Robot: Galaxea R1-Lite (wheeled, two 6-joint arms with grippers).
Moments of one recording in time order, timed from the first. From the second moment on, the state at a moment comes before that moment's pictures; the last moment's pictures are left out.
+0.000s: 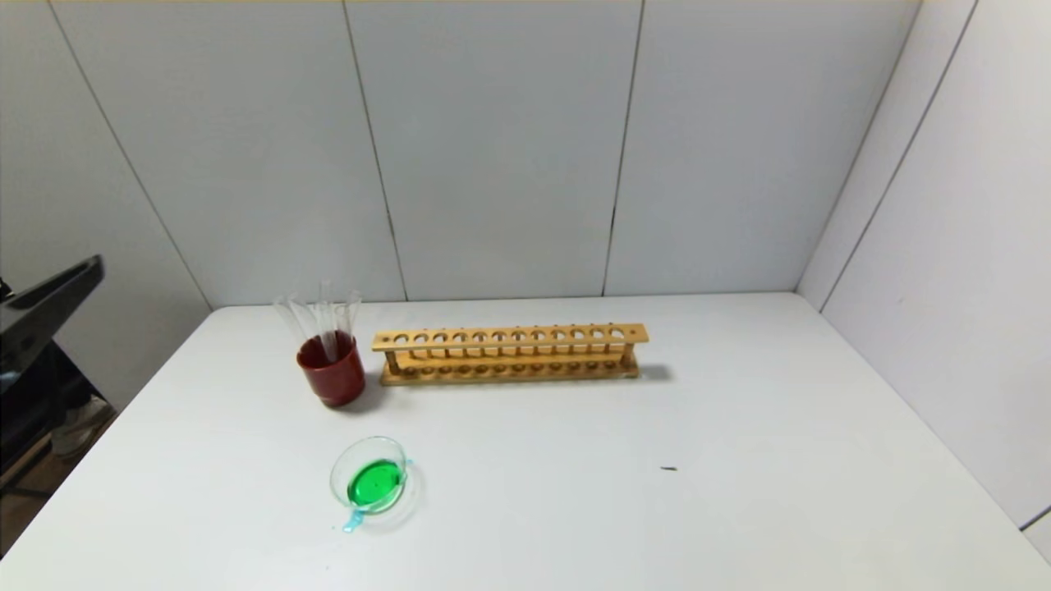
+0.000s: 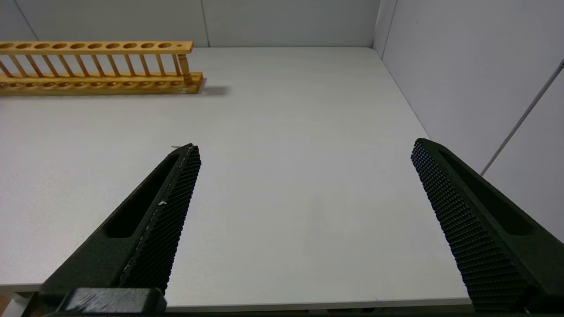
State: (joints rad) left arm 0.05 0.79 -0.56 -0.42 -0.13 0.32; right arm 0.00 0.00 0.00 0.00 0.00 0.00
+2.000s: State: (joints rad) left arm 0.00 0.00 -0.01 0.04 -0.04 0.11; right arm 0.00 0.00 0.00 0.00 0.00 0.00
